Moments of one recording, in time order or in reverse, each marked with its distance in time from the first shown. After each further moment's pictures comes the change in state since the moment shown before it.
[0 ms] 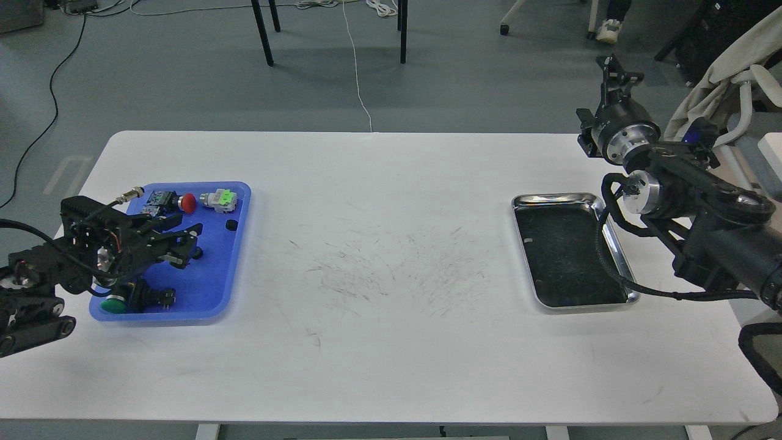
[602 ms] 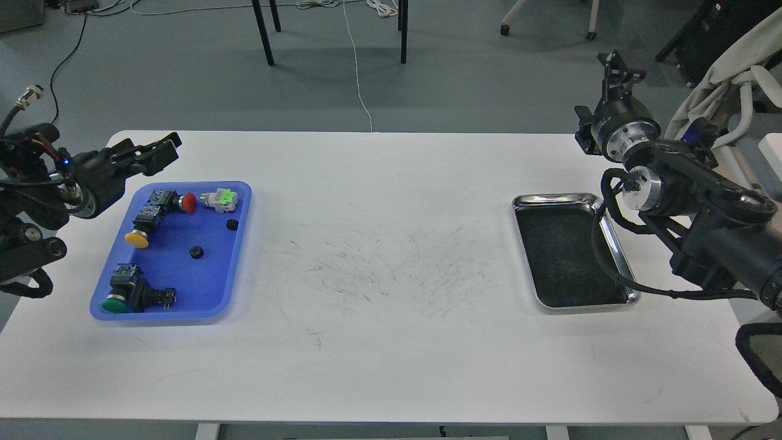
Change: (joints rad) left arm -0.052 0.084 -0.372 -0.039 -0.538 -0.205 -0.068; right arm -0.012 0.001 0.053 0.026 0.009 -0.003 -0.009
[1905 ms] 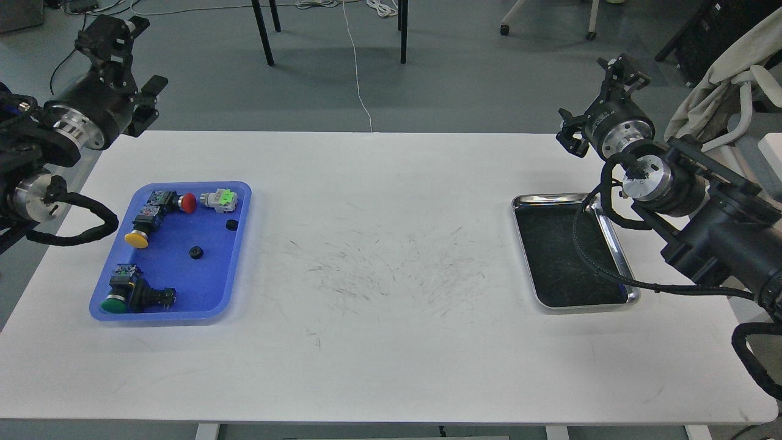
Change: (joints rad) left arm 0.043 -0.078 -0.287 0.060 -0.733 -0.336 -0.121; right arm -0.010 0.020 0.067 0.022 0.286 0.060 -0.082
